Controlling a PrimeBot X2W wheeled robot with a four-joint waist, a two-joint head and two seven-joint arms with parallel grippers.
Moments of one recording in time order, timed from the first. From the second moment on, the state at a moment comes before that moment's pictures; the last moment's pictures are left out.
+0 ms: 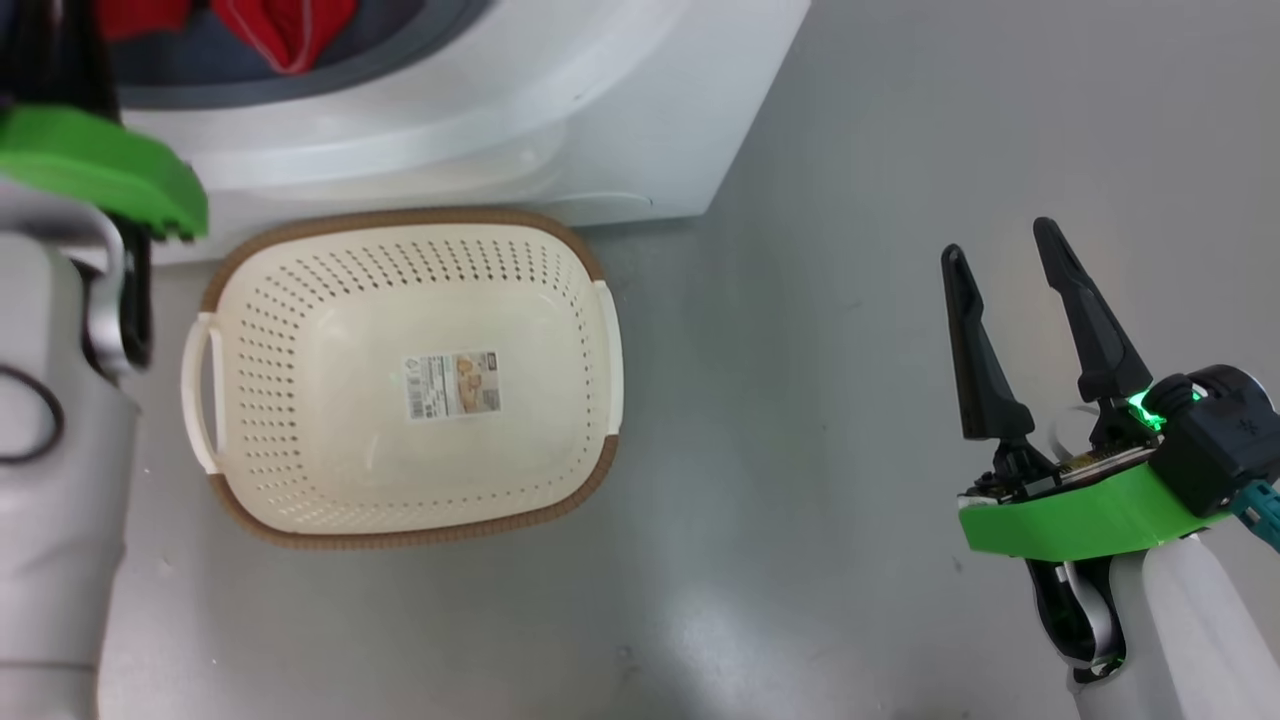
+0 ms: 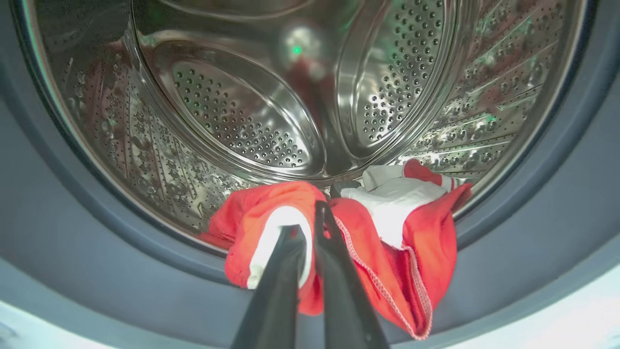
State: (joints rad) left arm -1.05 0.28 -0.18 0.76 -0.31 0.04 -0.25; right arm -0.27 -0.05 0.05 0.01 0.25 0.12 -0.26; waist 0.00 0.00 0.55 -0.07
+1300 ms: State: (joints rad) left arm -0.41 0.29 -0.19 0.05 -0.32 0.18 -0.12; right arm -0.16 -0.05 0.02 0.02 0.25 0.12 -0.26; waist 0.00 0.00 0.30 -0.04
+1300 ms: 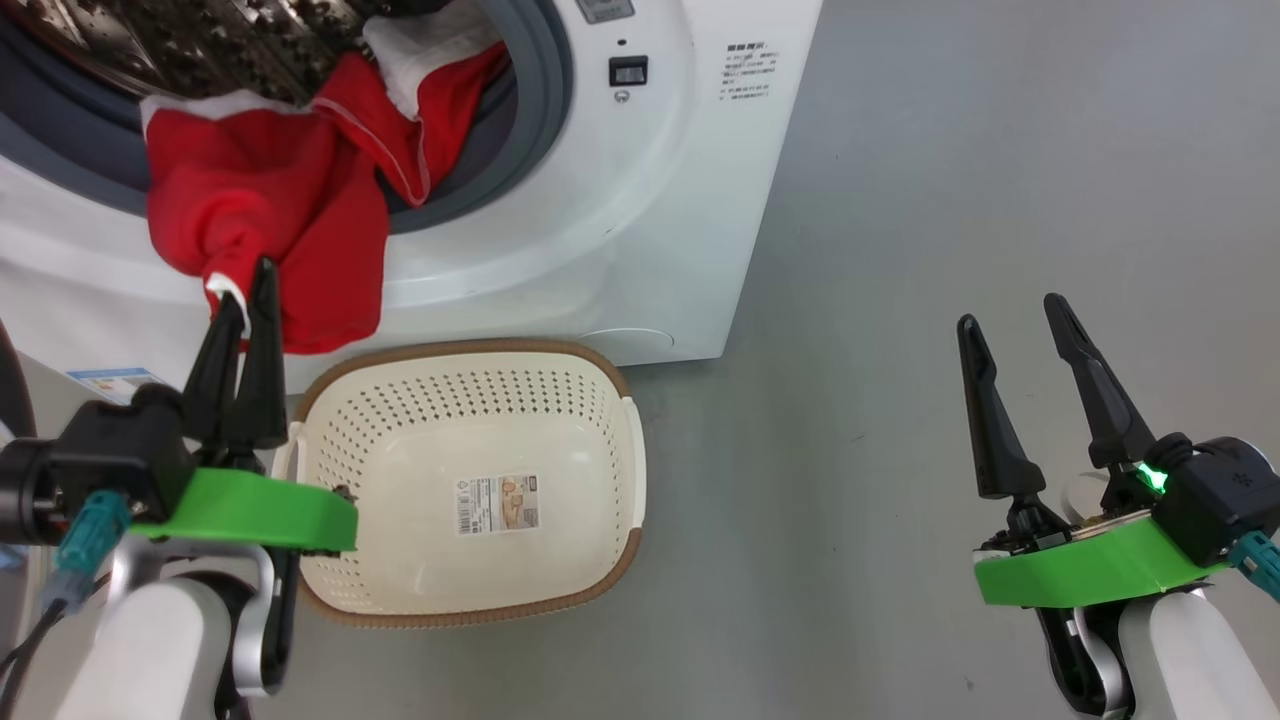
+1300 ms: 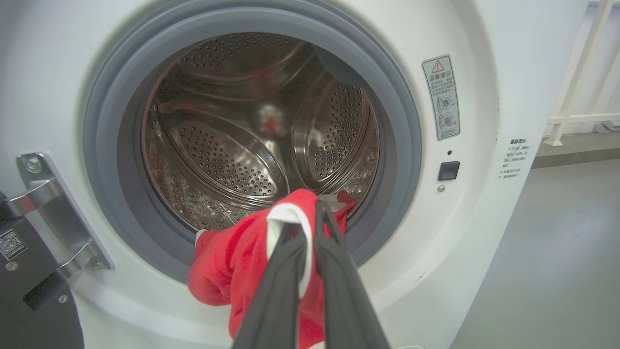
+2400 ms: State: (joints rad) left arm -0.47 0.18 -0.23 0.40 -0.45 0.13 -0.14; right arm -0.17 -0.05 0.03 0.00 0.25 0.12 -0.26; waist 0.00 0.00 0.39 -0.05
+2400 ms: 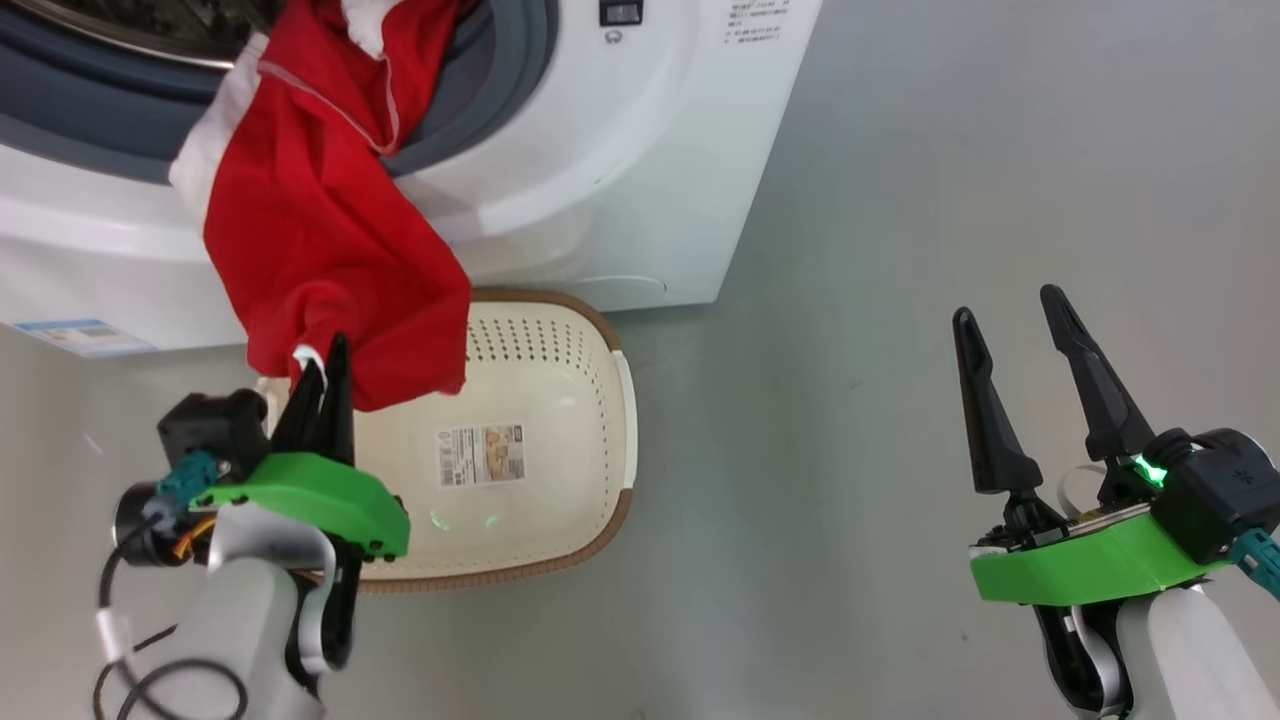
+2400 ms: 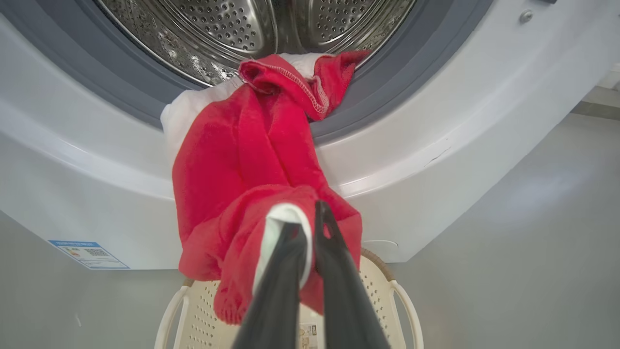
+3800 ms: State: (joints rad) left arm -0.86 0.05 -0.31 1.29 -0.48 -0.03 -0.24; right arm -0.30 -0.05 0.08 -0.02 0.24 0.12 -0.26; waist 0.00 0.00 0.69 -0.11
